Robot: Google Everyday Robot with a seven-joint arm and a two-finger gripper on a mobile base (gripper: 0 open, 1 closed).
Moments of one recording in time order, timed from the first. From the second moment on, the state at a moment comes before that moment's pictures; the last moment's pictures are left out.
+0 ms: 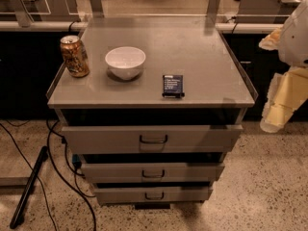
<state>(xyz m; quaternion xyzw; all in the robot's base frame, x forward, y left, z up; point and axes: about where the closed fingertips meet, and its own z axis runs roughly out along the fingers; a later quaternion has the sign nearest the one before) 0.438 -0.217 0.977 -0.60 0.78 -0.04 0.16</state>
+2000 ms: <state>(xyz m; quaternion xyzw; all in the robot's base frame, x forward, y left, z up) 0.414 -0.231 0.846 -0.58 0.80 0.04 0.13</state>
